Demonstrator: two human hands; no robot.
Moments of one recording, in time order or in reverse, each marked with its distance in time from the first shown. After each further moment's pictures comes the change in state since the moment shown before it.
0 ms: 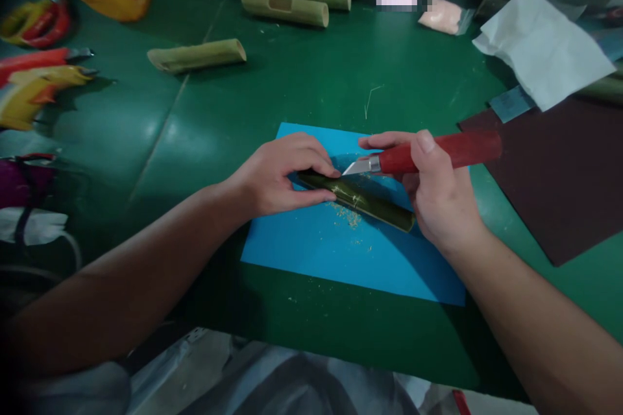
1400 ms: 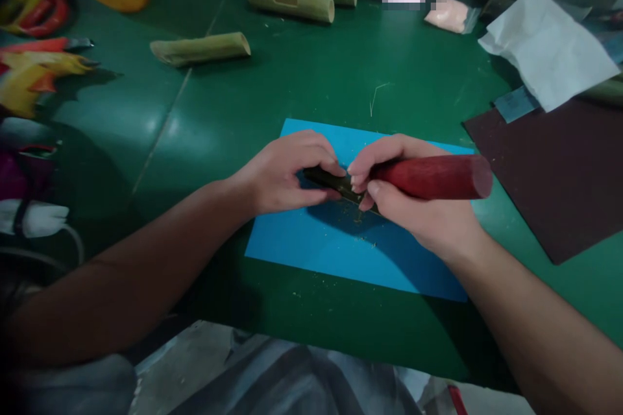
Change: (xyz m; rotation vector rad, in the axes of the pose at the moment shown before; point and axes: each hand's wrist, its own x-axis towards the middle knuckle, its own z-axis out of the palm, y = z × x) left_hand 0.003 0.005 0.000 -0.019 -0.070 -0.080; right_hand -0.006 -0.021 0.011 -0.037 -0.214 -0.081
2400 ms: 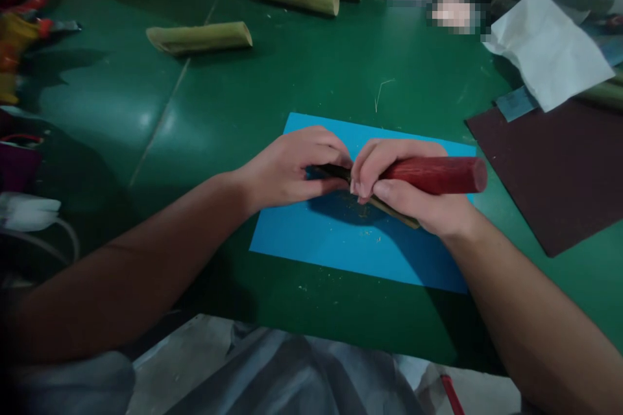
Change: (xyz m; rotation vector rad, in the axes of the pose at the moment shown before) left_hand 0.002 -0.001 0.000 -0.018 -0.012 0.071; right_hand 0.014 0.003 -0.004 0.024 -0.261 -0.114
